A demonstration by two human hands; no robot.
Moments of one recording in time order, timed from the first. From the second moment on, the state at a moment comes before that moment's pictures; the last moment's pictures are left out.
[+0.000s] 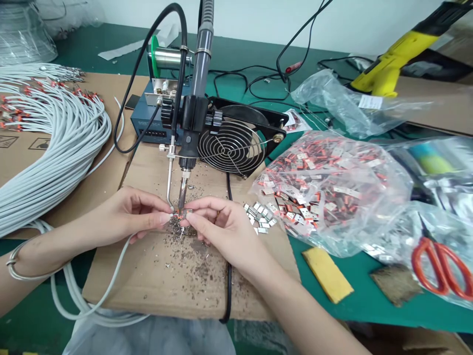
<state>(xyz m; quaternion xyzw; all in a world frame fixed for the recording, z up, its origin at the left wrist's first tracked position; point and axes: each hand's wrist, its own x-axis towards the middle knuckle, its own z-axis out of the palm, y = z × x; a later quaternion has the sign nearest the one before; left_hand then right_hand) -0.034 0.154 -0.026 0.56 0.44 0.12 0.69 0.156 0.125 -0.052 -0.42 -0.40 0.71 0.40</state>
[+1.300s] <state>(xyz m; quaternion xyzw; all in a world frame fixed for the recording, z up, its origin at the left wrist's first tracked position) -0.034 0.154 -0.024 0.57 0.46 0.09 0.67 0.152 0.125 -0.051 -0.44 -0.40 0.69 0.42</state>
